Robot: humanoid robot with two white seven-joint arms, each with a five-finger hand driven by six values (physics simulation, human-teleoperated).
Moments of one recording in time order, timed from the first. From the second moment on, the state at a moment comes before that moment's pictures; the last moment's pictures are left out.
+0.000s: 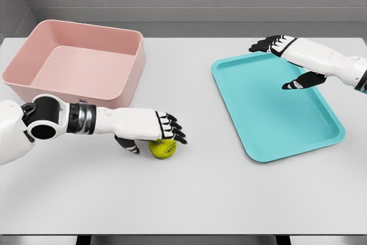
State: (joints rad) left arm -0.78 0.73 -1.07 -1.56 -0.36 -0.61 -0.43; right arm -0.72 -0.95 0.80 -1.42 0.11 -0.61 0.20
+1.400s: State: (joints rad) left arm -0.75 0.72 -1.03 -1.57 -0.37 -0.61 -0.42; right arm -0.72 -0.96 0.80 -1.42 0.11 -0.61 0.20
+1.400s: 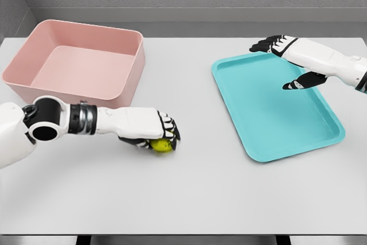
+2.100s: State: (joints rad) left arm -0.85 0.77 -0.96 -1.58 -0.32 -0.61 -0.42; right arm -0.72 -0.96 0.80 -1.42 0.11 -0.61 0.20
